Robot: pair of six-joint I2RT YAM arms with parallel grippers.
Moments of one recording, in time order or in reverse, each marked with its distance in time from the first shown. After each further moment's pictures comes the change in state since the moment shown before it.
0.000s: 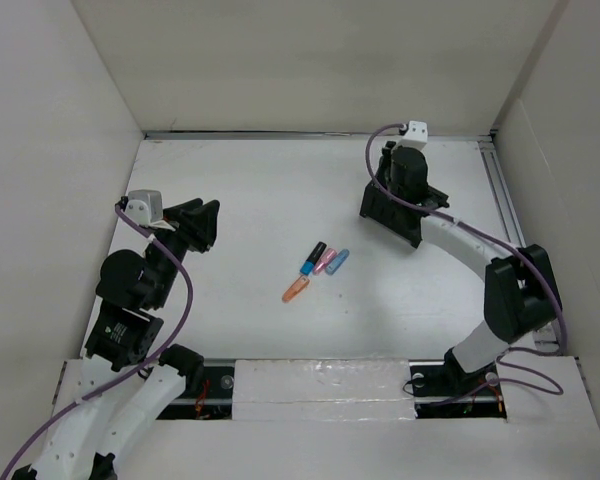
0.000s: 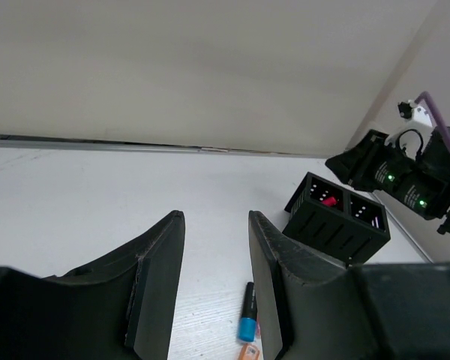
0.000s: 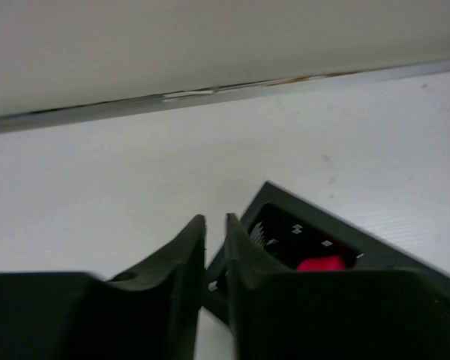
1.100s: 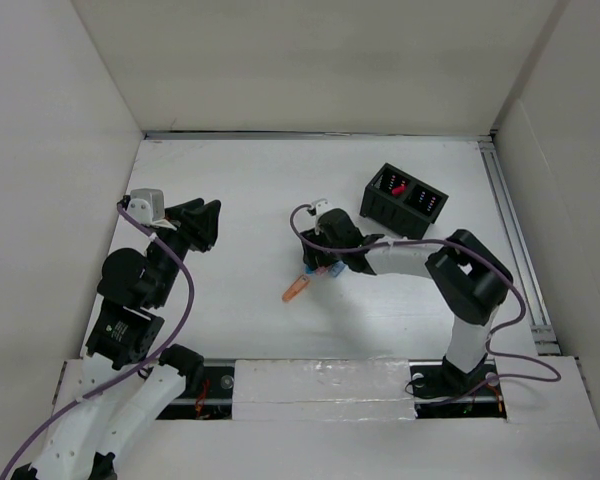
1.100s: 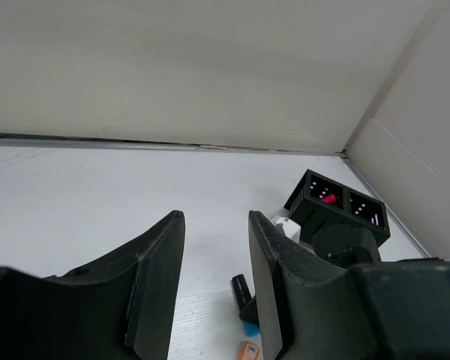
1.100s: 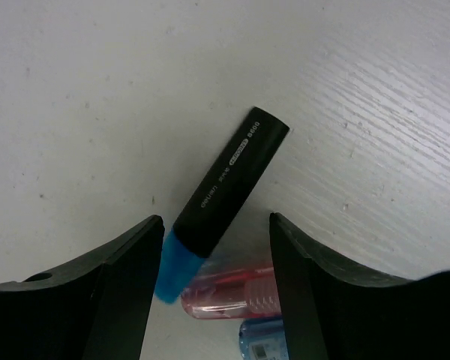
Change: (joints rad) left arm 0.000 0.008 0.000 0.000 0.007 0.000; right arm 0.378 0.201 -0.124 -0.199 -0.398 0.046
